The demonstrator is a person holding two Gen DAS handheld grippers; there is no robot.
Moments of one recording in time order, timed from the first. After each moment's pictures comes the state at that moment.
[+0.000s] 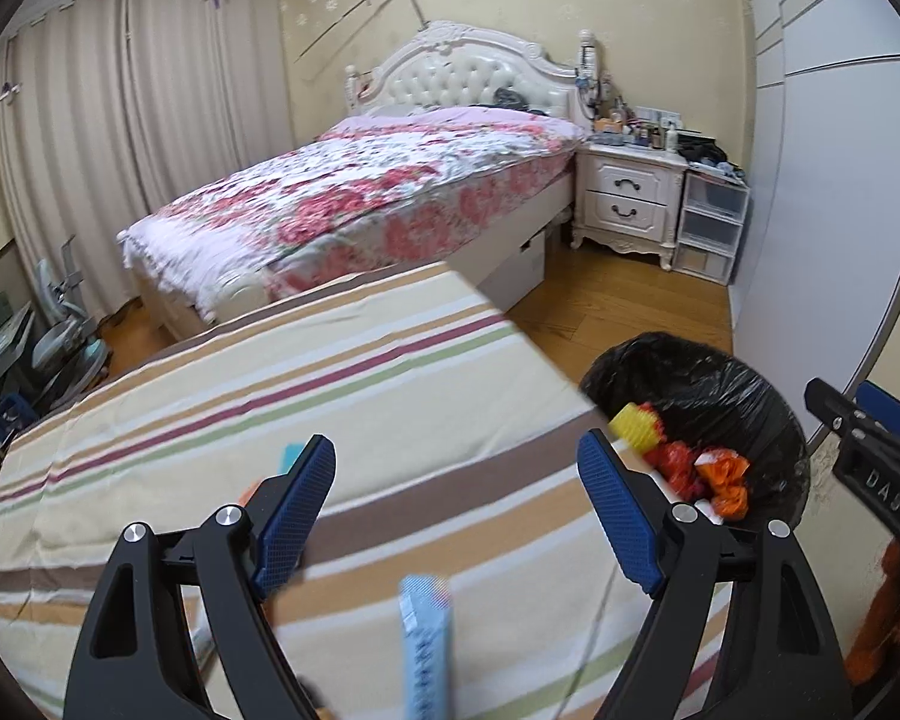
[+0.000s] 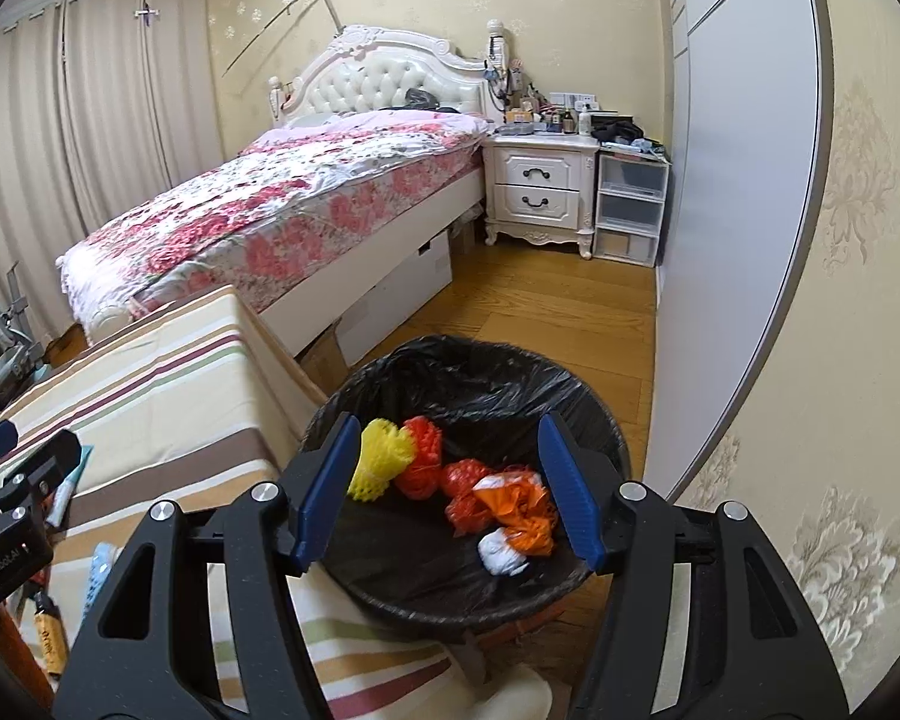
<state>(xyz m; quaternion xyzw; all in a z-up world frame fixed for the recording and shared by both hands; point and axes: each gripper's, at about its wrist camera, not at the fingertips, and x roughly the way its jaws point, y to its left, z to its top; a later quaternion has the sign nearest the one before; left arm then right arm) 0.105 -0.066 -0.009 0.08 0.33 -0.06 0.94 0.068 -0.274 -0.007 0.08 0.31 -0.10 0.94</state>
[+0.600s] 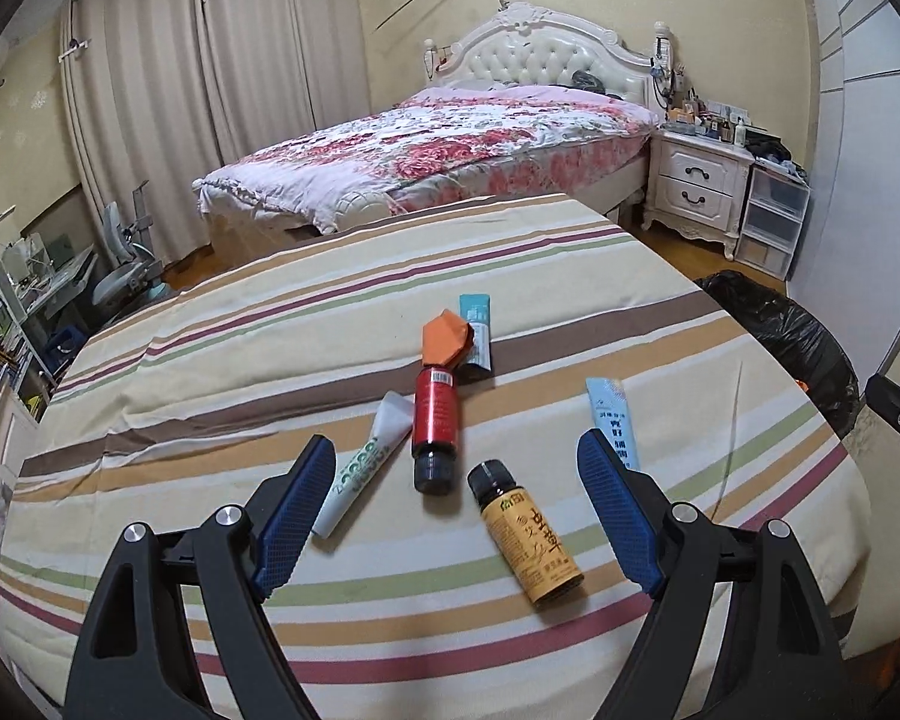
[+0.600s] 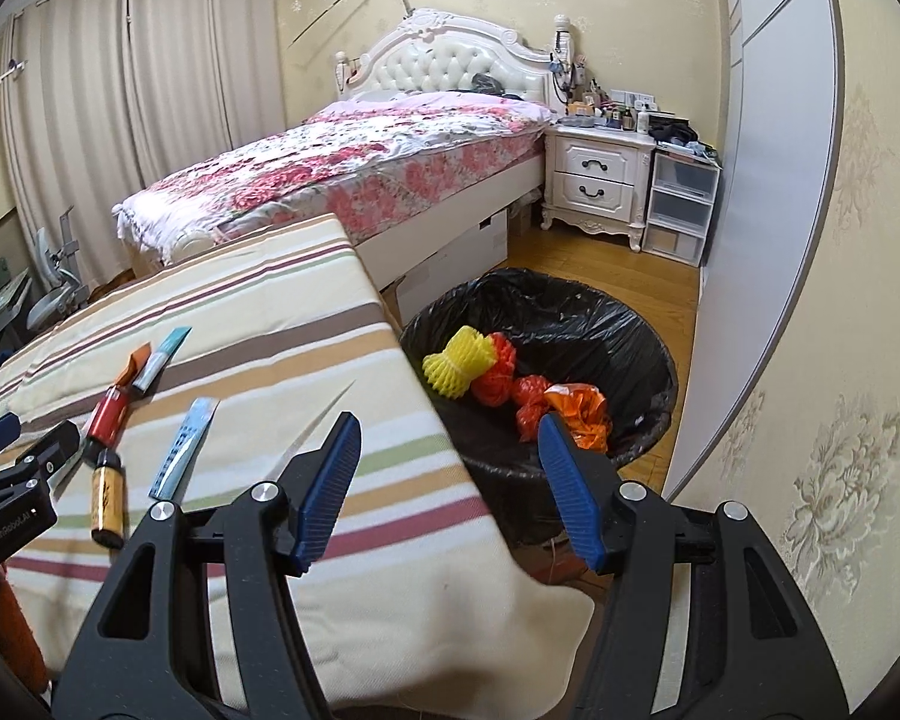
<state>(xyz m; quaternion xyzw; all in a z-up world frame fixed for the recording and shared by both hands) 0.023 0.020 -0.034 0.05 0.35 0.01 0.94 -0.014 -0.210 -0.017 0.05 0.33 -0.04 0.94</state>
